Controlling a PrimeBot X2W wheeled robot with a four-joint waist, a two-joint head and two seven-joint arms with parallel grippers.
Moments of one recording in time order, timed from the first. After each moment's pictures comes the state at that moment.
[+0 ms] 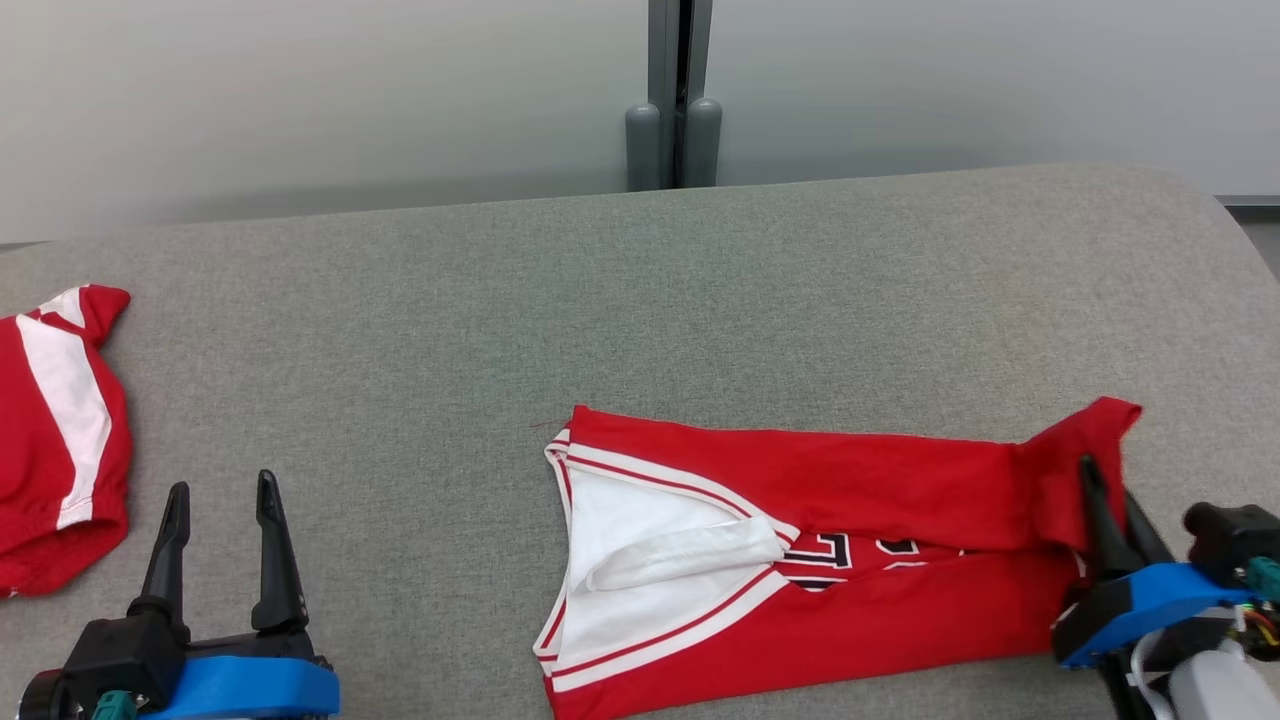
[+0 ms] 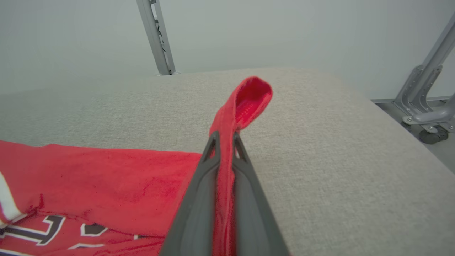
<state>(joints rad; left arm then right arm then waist) 0.00 0.05 0.15 0.15 -0.10 -0.13 -0.26 -0.24 -0.24 -0.05 0.59 0.27 0.13 -0.26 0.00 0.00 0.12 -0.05</state>
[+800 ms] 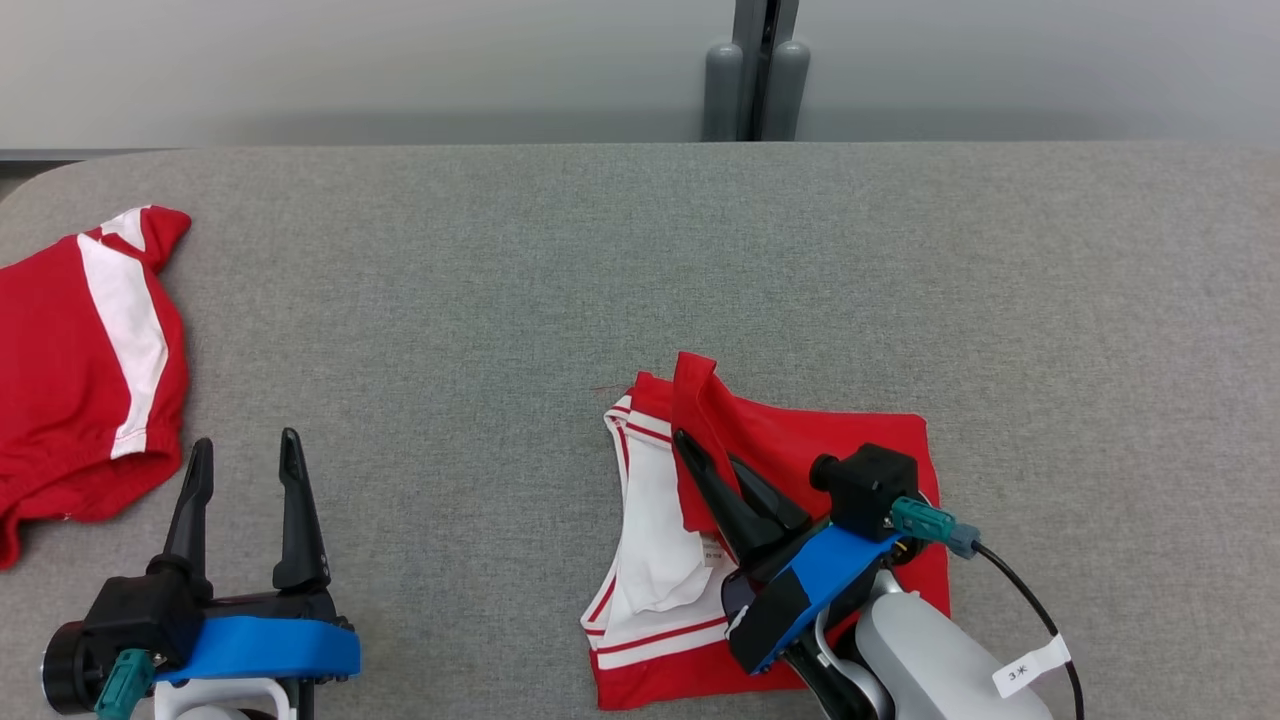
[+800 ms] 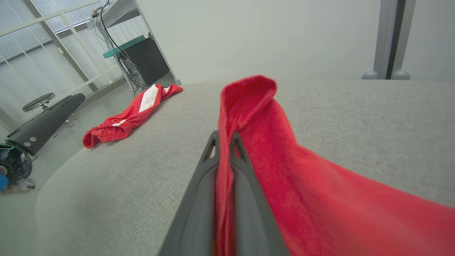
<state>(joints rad) -0.05 0.05 0.11 0.17 -0.12 -0.13 -0.26 -0.42 -0.05 0.58 0.48 0.48 0.13 -0.23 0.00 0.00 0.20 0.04</state>
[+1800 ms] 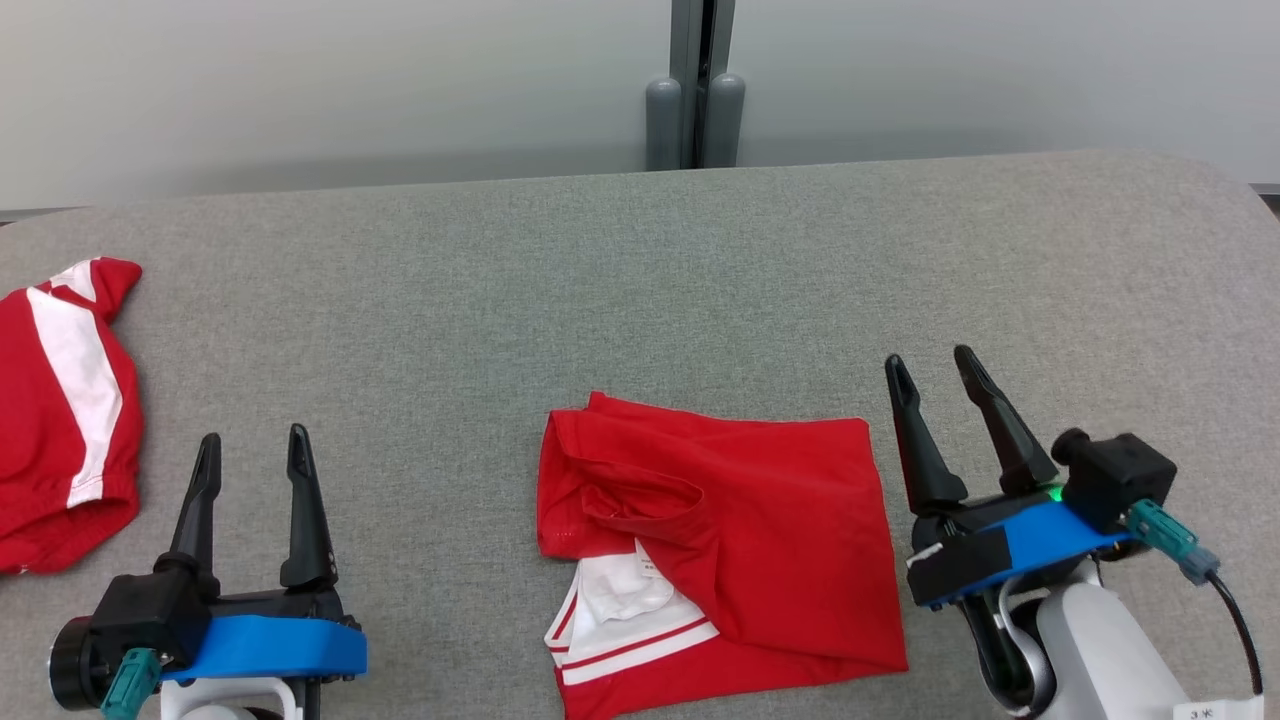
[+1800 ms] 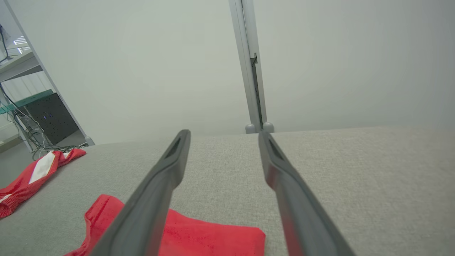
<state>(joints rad) -0.06 0.05 0.10 0.15 -0.13 -0.12 -0.26 -0.32 -0.08 0.17 0.34 0.33 0.13 -0.26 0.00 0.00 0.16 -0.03</state>
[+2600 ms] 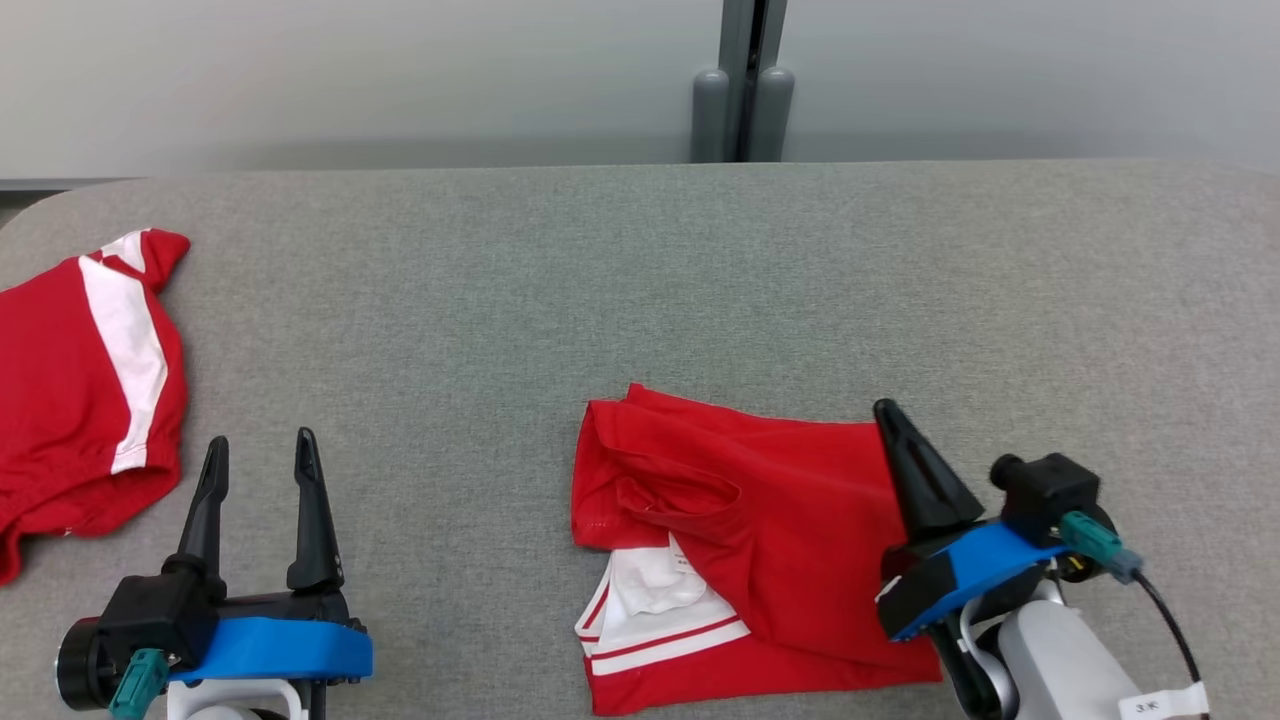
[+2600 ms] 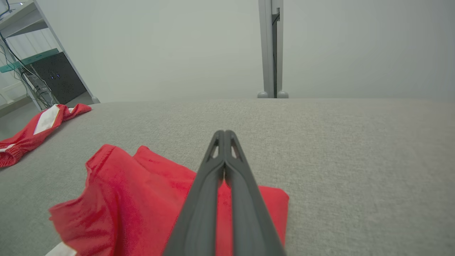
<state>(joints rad) -0.05 0.05 0.09 0.16 -0.13 -0.12 -0.26 -0.30 -0.09 0.20 0.44 0.27 0.13 -0.26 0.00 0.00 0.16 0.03</state>
